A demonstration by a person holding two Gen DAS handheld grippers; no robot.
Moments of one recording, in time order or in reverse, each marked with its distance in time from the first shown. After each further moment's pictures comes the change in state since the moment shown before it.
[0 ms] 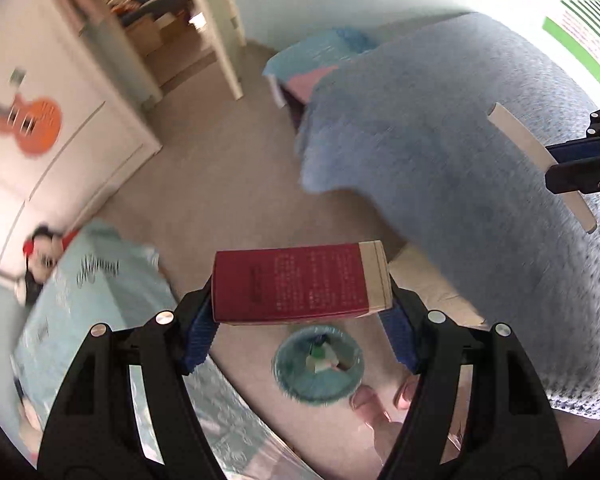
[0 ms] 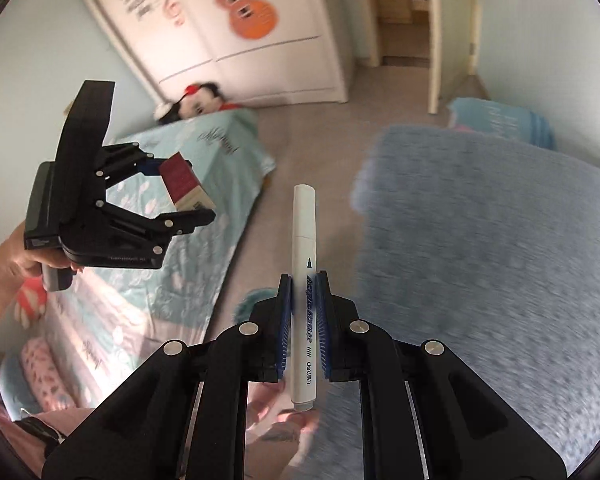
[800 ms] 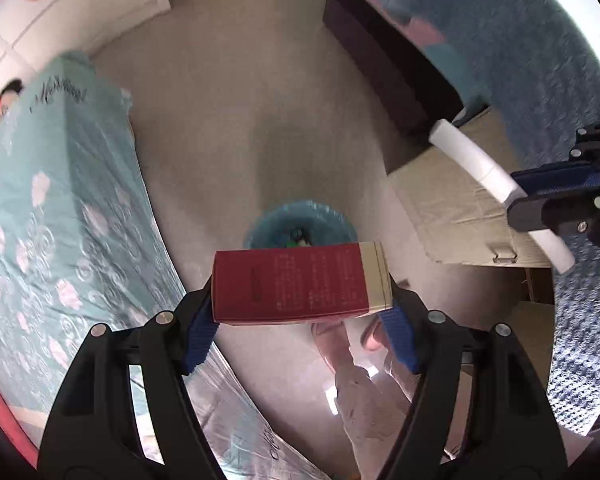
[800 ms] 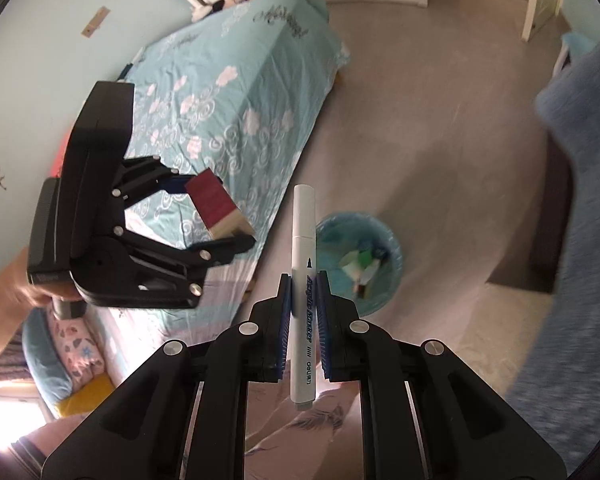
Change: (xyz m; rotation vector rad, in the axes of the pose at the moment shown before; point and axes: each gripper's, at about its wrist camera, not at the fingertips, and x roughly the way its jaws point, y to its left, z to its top) left arm 0.118 0.080 -0.191 -0.263 0.276 -0.162; right arm 0.235 0.124 -0.031 -0.021 0.357 0.171
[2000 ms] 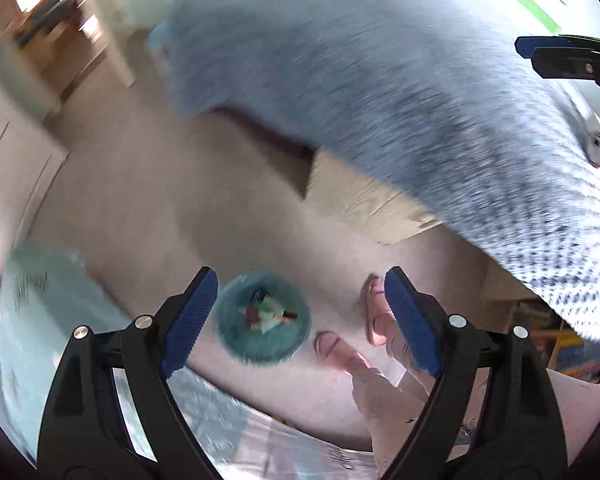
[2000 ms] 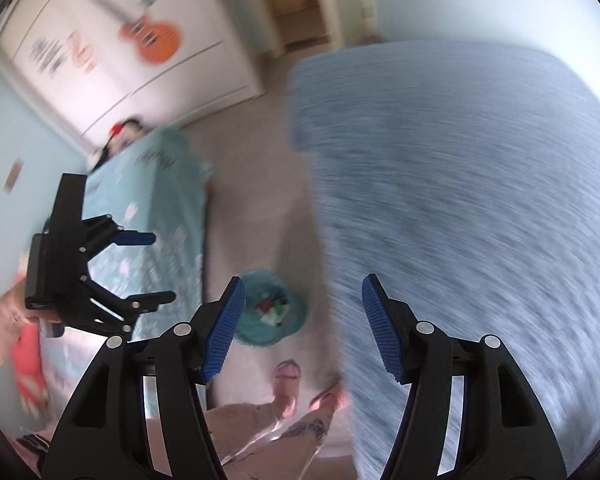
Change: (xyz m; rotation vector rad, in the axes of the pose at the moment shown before) left arm -0.106 -0.179 0.032 0.612 -0.125 -0.086; right arm -0.263 -0.066 -0.225 0.486 -0.481 -0.373
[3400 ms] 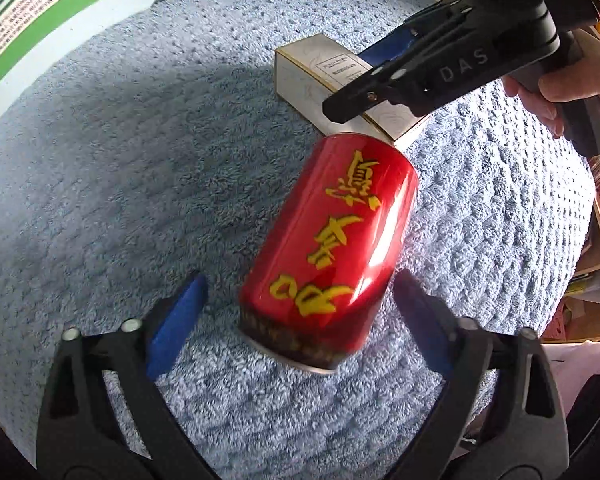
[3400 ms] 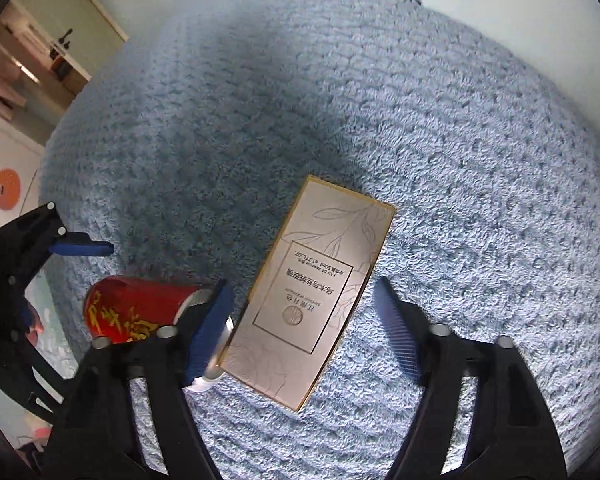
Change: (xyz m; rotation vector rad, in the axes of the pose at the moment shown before) left arm 0.065 -0.474 0.149 0.863 0.066 -0.339; right arm -0.141 -0.345 -0.252 0.585 0.046 -0.251
